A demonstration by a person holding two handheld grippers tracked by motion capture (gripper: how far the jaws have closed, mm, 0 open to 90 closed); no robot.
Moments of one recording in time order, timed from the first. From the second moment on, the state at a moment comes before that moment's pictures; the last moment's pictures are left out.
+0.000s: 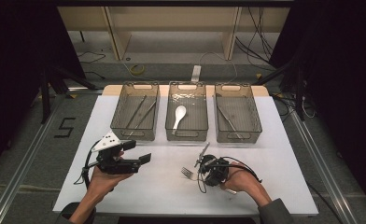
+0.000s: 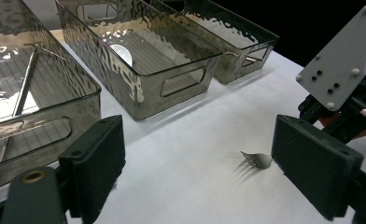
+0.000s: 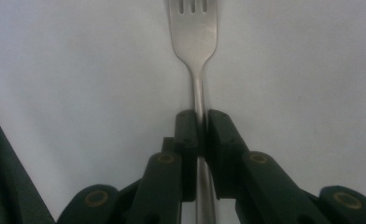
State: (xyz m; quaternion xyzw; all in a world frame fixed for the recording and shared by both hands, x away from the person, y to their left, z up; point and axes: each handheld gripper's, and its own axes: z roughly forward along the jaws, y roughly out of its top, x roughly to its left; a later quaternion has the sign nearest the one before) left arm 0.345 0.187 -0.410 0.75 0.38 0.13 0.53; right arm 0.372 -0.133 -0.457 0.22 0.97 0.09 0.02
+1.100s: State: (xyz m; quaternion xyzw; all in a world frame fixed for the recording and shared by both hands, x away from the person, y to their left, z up) left arm 0.345 0.188 -0.411 0.74 0.39 0.13 0.53; right arm 0.393 -0.167 -0.415 0.28 0.93 0.21 0.02
